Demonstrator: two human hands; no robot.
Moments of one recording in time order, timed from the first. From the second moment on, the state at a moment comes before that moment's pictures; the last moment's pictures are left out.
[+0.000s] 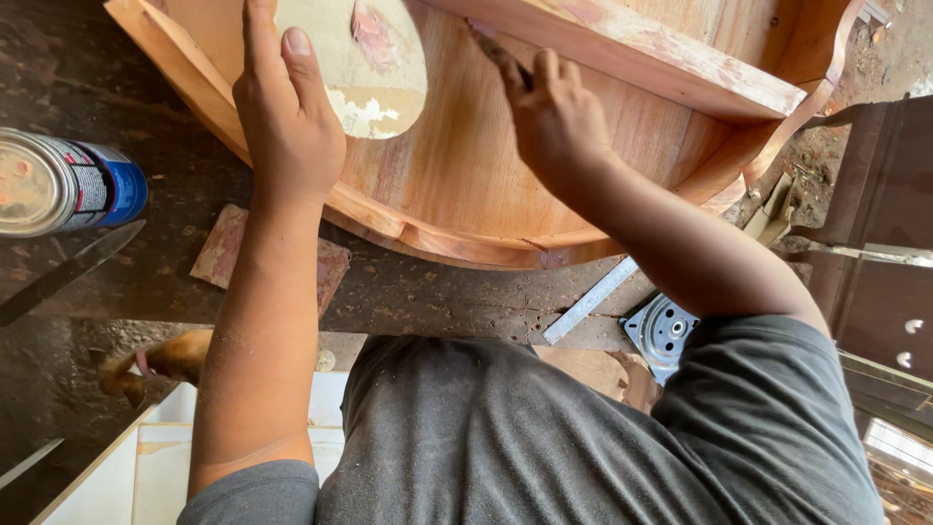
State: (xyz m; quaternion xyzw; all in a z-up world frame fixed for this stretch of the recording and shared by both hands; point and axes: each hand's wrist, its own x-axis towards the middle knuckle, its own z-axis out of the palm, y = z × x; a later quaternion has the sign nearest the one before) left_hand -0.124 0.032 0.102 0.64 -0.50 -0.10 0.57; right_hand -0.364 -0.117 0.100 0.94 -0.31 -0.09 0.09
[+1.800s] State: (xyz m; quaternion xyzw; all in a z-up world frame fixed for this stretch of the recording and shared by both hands) left_hand -0.135 0.038 0.108 0.65 -0.51 -0.06 0.56; right_hand -0.478 -0.172 0.098 0.97 -0.23 0.03 -0.01
